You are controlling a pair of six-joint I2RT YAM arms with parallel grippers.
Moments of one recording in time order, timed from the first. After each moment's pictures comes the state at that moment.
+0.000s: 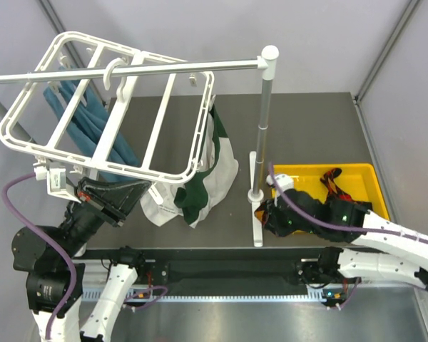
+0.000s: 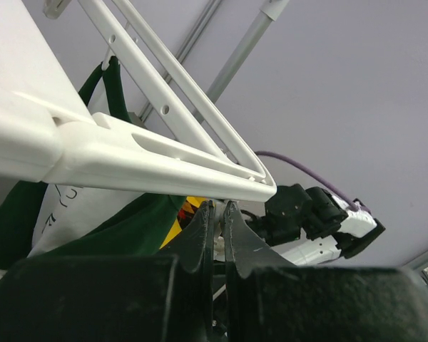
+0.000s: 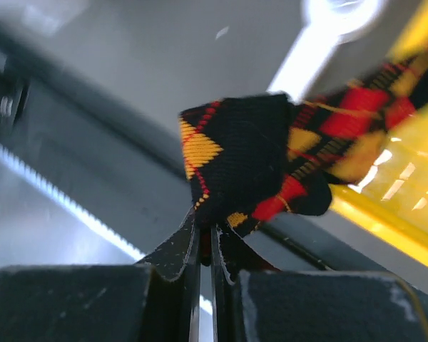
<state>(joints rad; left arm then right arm) -0.15 0.39 1.20 -0.49 0.56 -0.84 1.10 0.83 0.88 -0.90 0.19 0.65</state>
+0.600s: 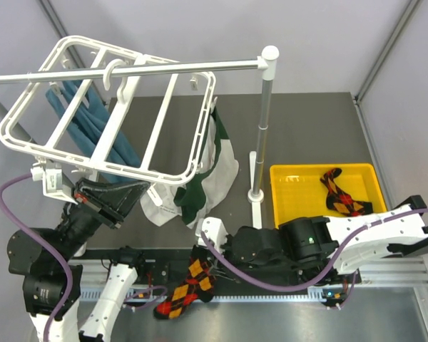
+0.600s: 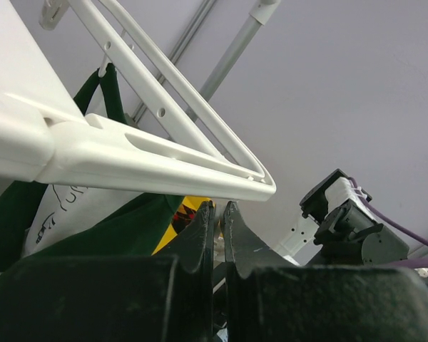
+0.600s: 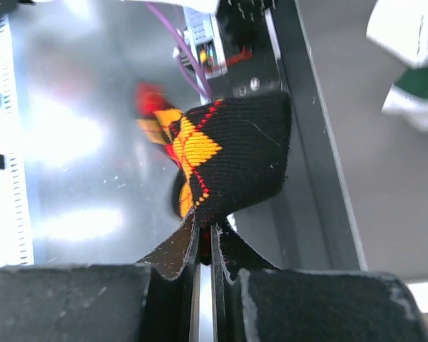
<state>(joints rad) -0.15 0.40 1.23 -0.50 0.57 -0.86 1.73 1.22 1.28 -0.66 0.17 0.38</state>
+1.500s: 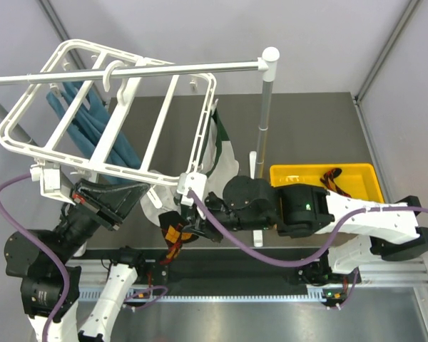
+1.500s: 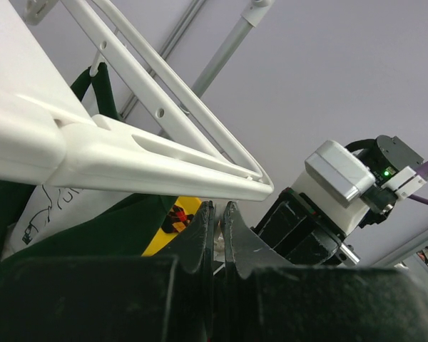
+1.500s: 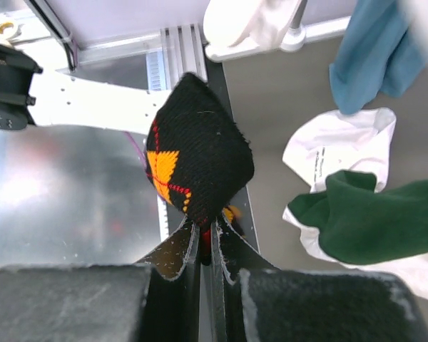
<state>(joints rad) -0.15 0.41 1.26 -0.51 0.59 -0.90 1.55 1.40 1.70 -0.68 0.09 0.09</state>
